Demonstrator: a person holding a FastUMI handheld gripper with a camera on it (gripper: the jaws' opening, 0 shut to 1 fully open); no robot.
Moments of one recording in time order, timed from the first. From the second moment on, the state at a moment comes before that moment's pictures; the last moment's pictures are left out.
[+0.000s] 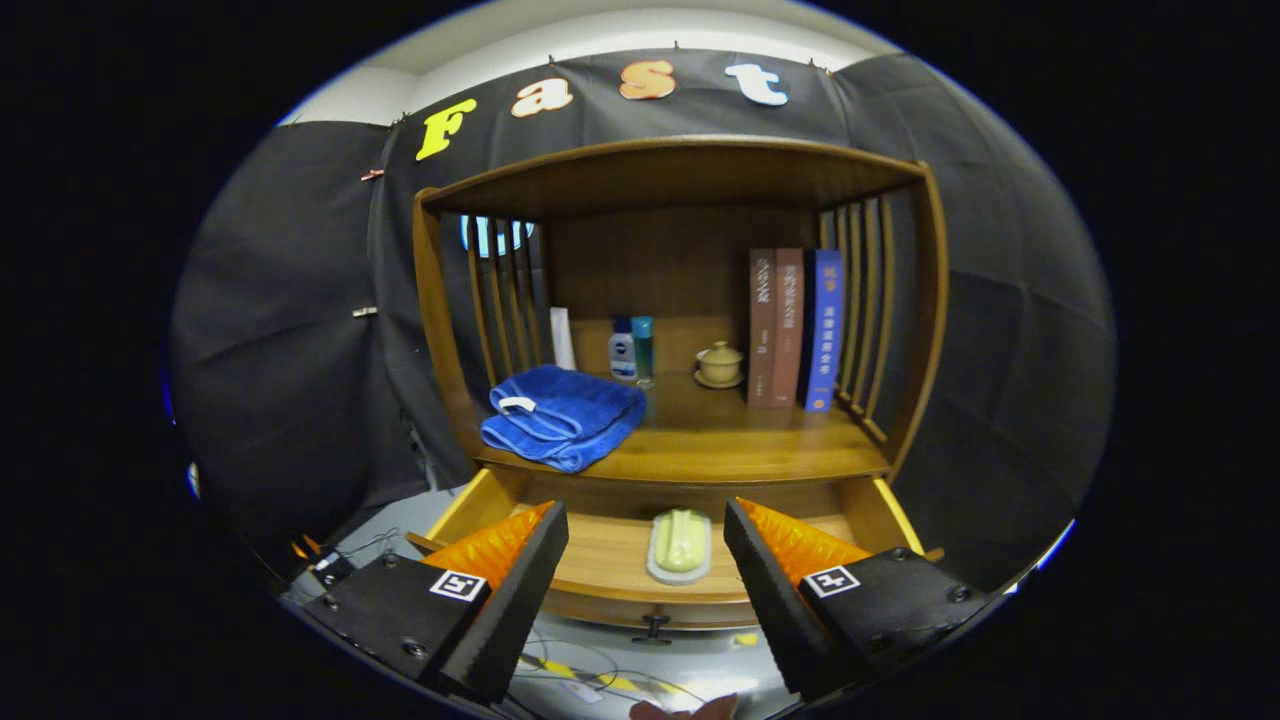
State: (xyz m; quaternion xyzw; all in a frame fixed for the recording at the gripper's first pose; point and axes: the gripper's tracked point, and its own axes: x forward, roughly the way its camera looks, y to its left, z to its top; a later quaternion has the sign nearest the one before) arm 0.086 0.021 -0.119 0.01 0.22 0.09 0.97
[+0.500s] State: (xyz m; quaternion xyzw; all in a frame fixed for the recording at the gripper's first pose) arm 0.152 0.025 -0.250 -0.07 0.45 0.09 0.88
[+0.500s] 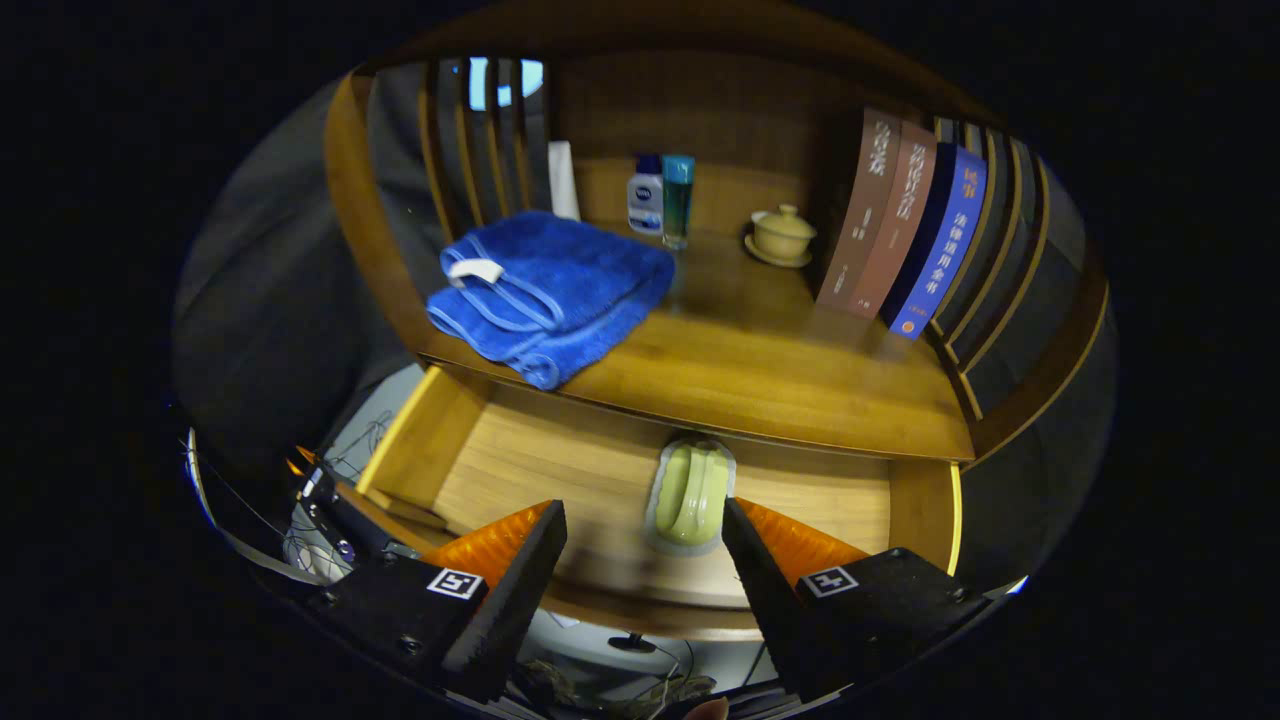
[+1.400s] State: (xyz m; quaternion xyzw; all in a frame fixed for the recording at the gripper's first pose) arm 0.196 -0.009 -0.351 -0.03 0.54 0.00 0.84
